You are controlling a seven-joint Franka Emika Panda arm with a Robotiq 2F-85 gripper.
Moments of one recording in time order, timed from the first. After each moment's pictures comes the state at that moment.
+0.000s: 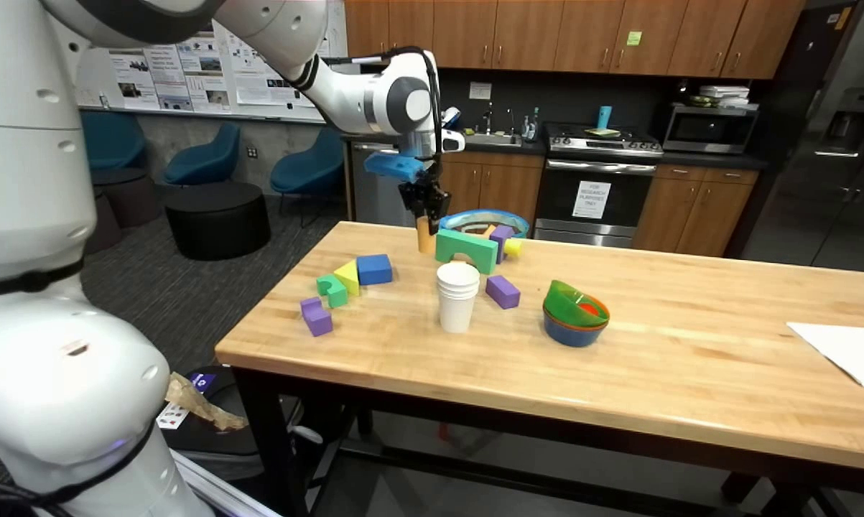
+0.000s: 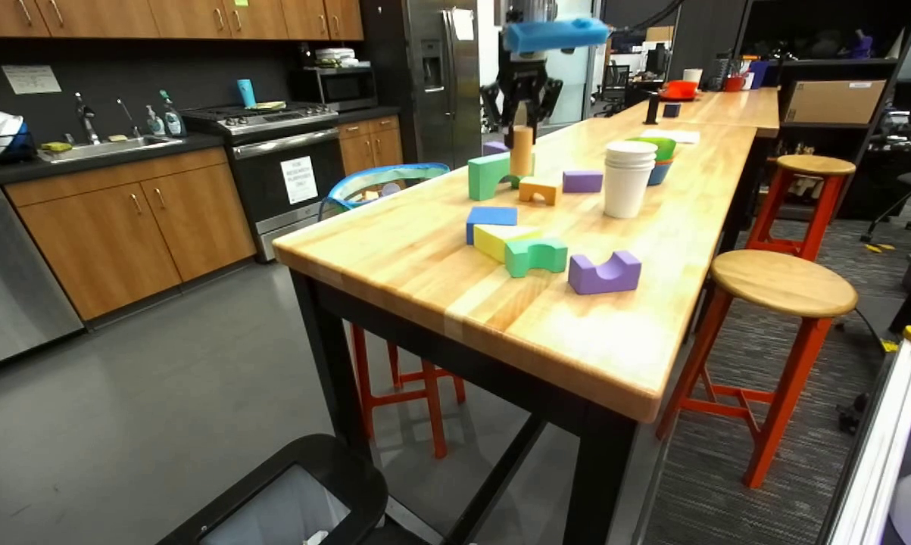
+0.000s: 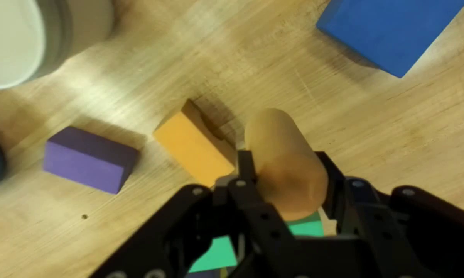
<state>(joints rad) -0.05 0.18 -0.11 -1.91 -0.06 2.18 0.25</state>
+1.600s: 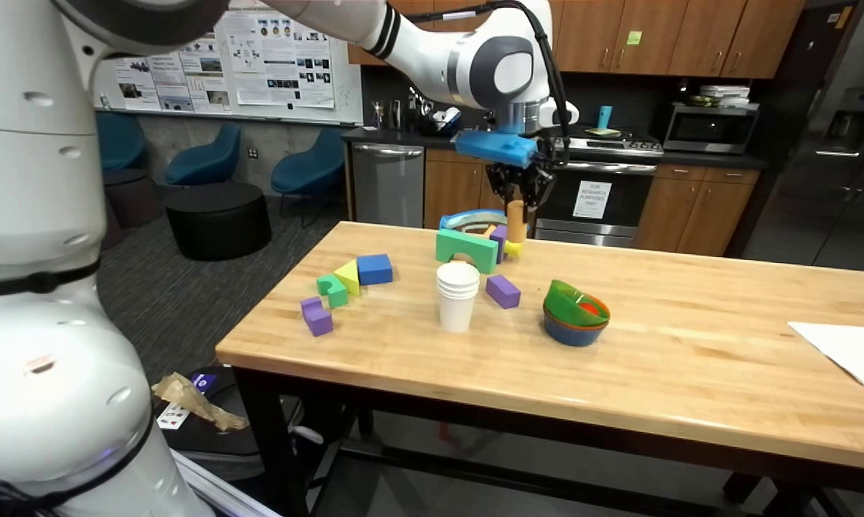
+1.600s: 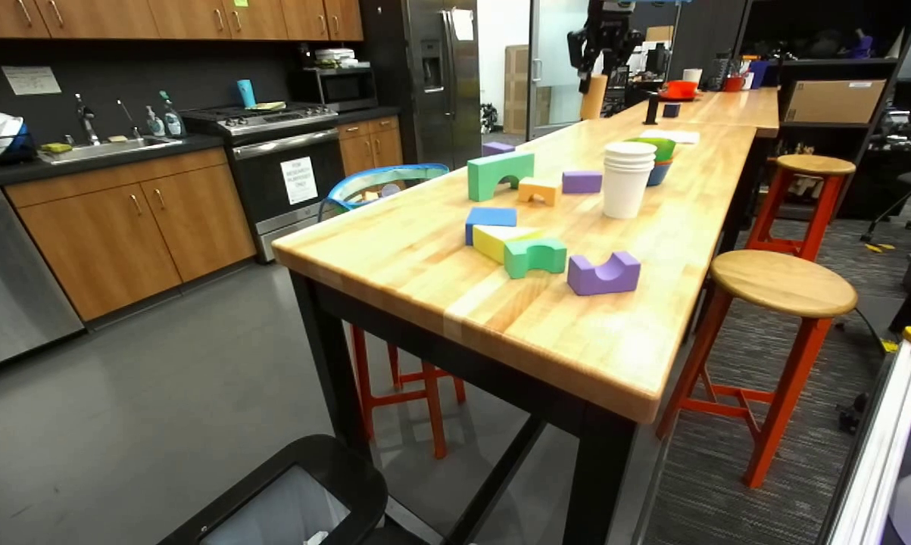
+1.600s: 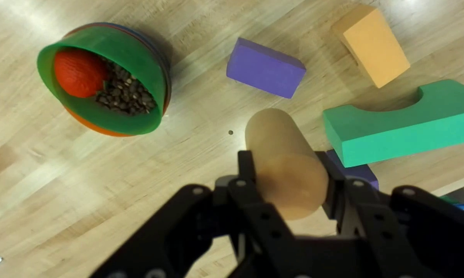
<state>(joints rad) -0.25 0.23 -0.24 -1.72 0.07 2.15 -0.11</state>
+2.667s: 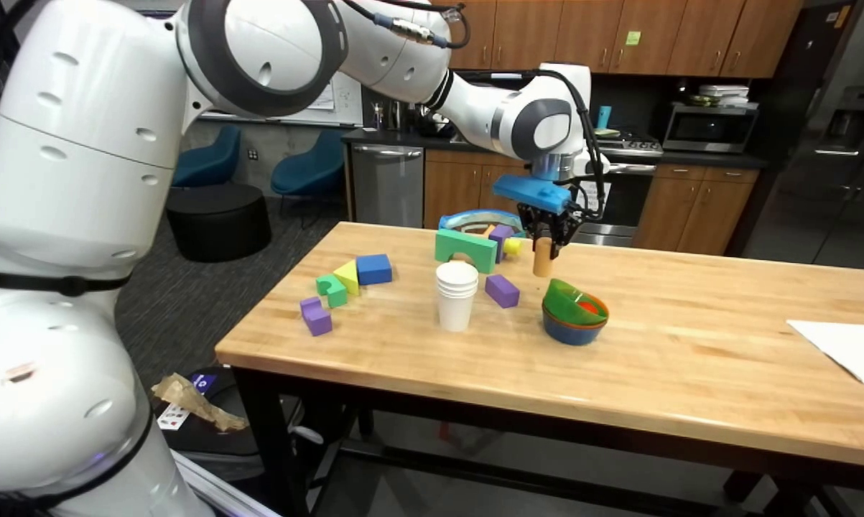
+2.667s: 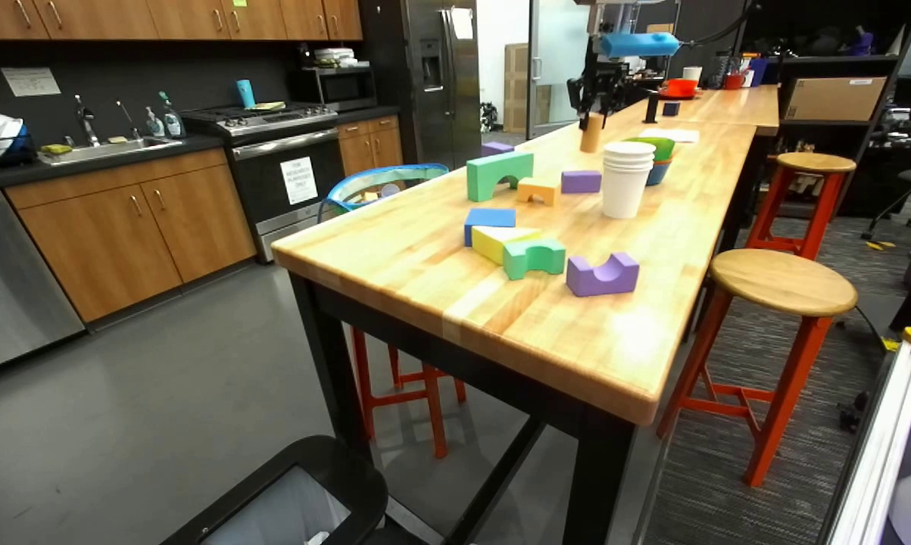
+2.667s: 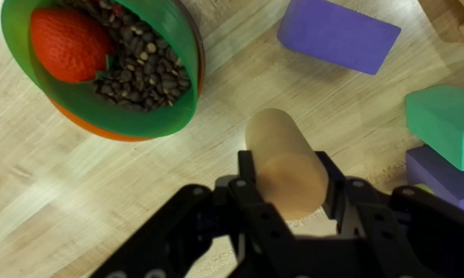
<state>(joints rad) -0.36 0.50 -0.21 -1.50 0.13 2.16 -0.15</state>
